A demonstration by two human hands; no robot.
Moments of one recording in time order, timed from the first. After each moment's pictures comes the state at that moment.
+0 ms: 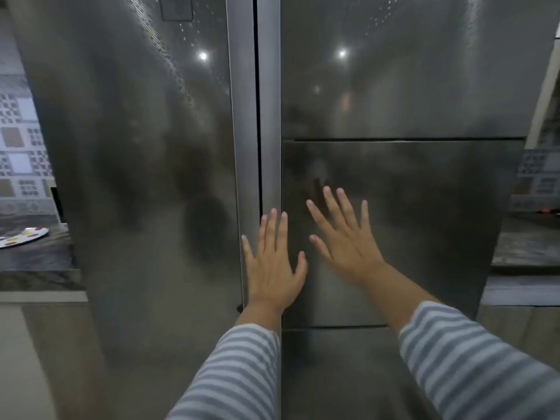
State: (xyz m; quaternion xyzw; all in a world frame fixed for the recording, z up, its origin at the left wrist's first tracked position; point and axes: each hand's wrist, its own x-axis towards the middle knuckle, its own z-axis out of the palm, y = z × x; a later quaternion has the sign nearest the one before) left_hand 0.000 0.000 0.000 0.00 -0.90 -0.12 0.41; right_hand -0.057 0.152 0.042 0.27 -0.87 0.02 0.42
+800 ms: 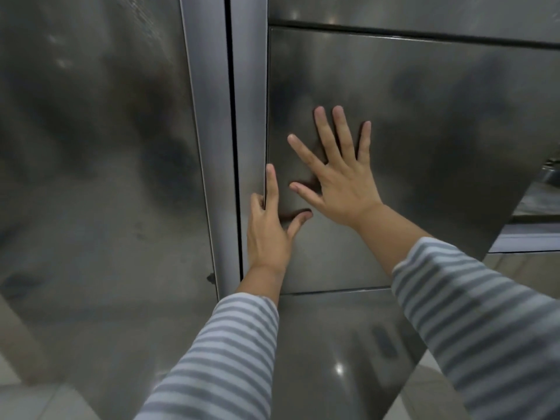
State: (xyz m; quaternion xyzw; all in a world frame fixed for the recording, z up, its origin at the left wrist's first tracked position) left_hand -0.085 0.003 -0.049 -0.02 -0.83 -0.39 0.39; right_hand -0.134 0.133 0.034 0.27 -0.81 -0.08 0.51
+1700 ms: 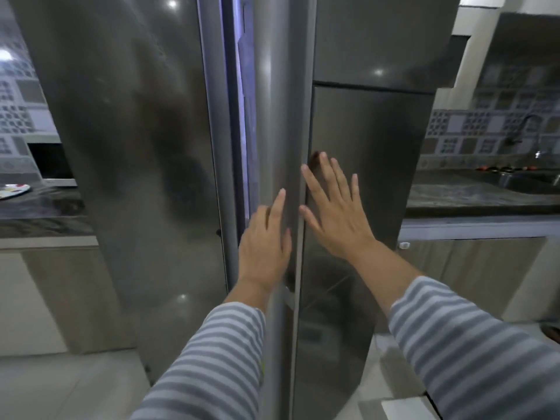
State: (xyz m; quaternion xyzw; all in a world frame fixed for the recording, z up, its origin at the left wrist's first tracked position) left_hand 0.170 0.088 -0.026 -0.06 -0.88 -0.18 0.44; right_hand 0.126 0.239 0.021 0.26 -0.88 0.06 0.39
